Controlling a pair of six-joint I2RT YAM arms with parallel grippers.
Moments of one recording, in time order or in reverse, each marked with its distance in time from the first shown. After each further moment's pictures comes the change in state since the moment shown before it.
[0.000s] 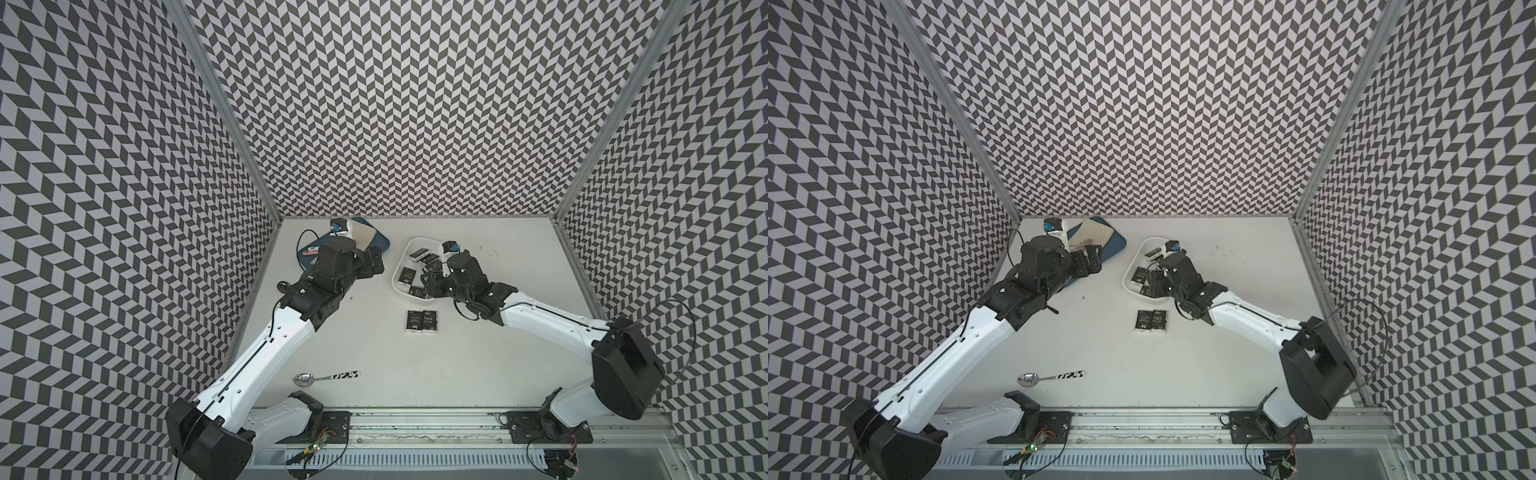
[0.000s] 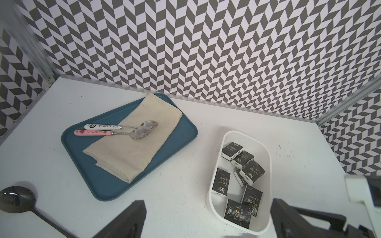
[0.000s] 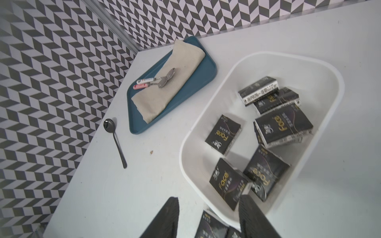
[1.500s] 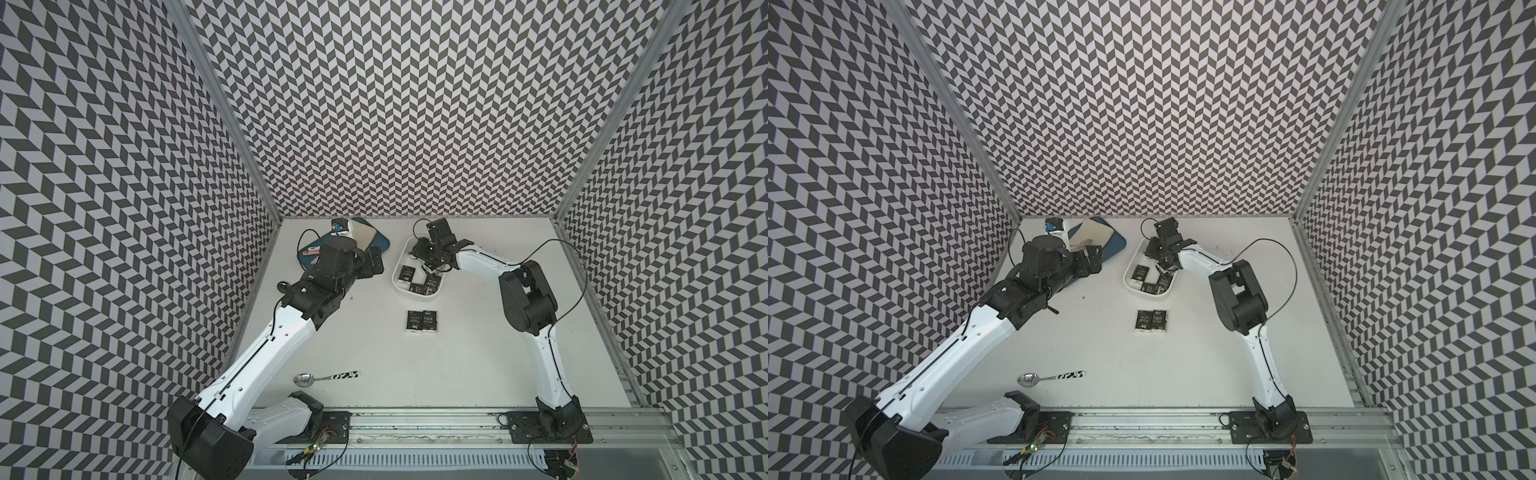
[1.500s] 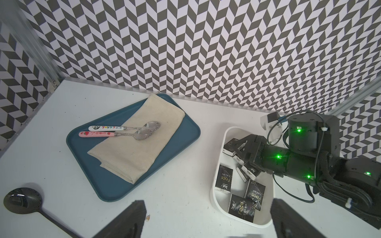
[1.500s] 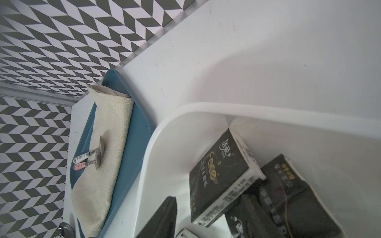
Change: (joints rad) left arm 0.001 0.013 0.002 0.000 -0.011 0.024; right arm -0.187 0.724 0.706 -0.173 -0.109 0.237
